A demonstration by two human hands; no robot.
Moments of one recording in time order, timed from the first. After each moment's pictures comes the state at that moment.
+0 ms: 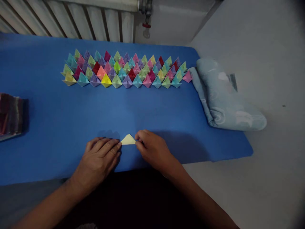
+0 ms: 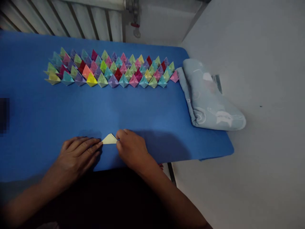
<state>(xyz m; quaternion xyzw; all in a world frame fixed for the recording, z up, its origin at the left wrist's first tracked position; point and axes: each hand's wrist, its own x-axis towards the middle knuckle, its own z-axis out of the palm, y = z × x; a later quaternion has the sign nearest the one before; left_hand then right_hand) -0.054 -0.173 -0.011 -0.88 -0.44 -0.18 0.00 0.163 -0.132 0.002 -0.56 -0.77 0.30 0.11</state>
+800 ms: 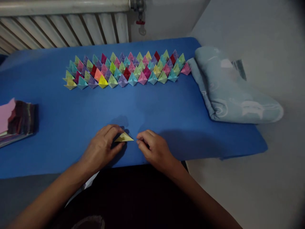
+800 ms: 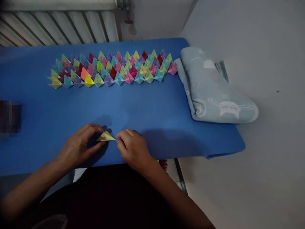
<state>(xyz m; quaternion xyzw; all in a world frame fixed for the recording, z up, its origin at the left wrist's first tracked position) -0.025 -0.145 -0.001 -0.84 -0.50 -0.19 -0.12 0.193 -0.149 -0.014 -0.50 -0.74 0.36 0.28</state>
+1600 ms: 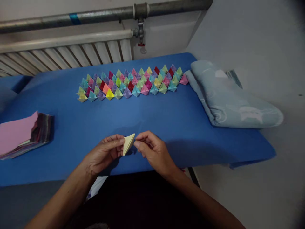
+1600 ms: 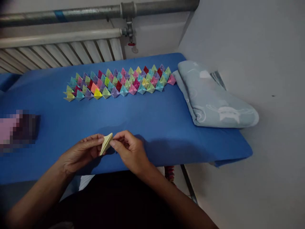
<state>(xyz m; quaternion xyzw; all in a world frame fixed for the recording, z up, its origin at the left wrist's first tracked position) -0.019 -0.132 0.018 -0.25 -0.52 -0.33 -0.75 0.169 -0.146 0.007 -0.42 -0.49 0.61 0.45</state>
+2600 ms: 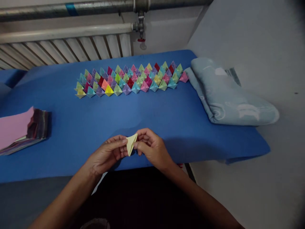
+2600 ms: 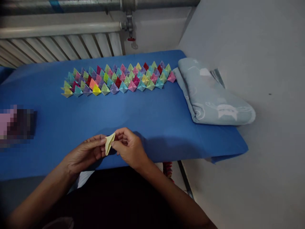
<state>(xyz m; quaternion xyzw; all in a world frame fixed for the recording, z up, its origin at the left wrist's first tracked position) -0.007 -0.144 0.016 -0.17 -0.51 -0.35 -0.77 0.163 -0.147 0.001 -0.41 -0.43 0.67 0.44</state>
